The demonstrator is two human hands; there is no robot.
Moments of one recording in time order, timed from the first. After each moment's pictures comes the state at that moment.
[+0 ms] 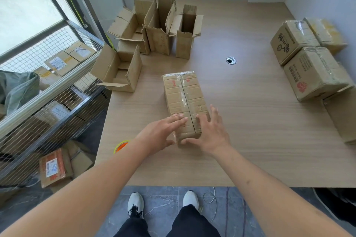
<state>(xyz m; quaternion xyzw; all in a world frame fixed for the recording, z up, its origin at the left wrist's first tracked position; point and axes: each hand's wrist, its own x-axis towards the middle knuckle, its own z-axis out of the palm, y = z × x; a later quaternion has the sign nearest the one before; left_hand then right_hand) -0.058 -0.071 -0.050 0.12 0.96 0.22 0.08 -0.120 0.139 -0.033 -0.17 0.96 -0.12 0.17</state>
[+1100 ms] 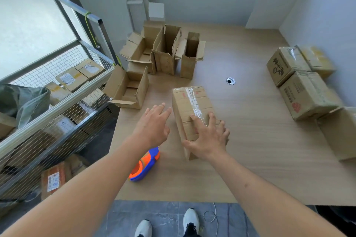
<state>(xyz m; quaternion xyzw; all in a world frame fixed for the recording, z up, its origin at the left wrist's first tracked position) -0.082 -0.096 0.042 -0.07 0.99 0.12 0.07 -0.123 0.101 0.028 -0.13 0.98 -0.09 0.13</state>
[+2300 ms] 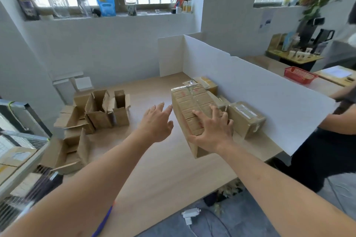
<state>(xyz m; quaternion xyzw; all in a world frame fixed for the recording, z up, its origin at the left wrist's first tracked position) -0.108 0.113 0.211 0.15 0.99 0.06 -0.03 -0.056 0.319 0.206 0.03 0.99 -0.11 -0.07</state>
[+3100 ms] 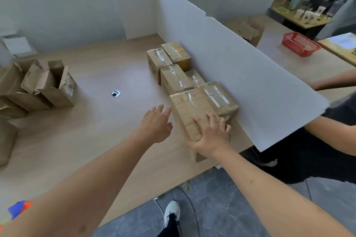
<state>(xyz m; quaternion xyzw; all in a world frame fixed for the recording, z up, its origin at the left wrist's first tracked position) -0.229 0.369 0.092 0.14 0.98 0.08 0.10 -0.172 0.573 0.081 0.04 0.99 -0.11 0.06</state>
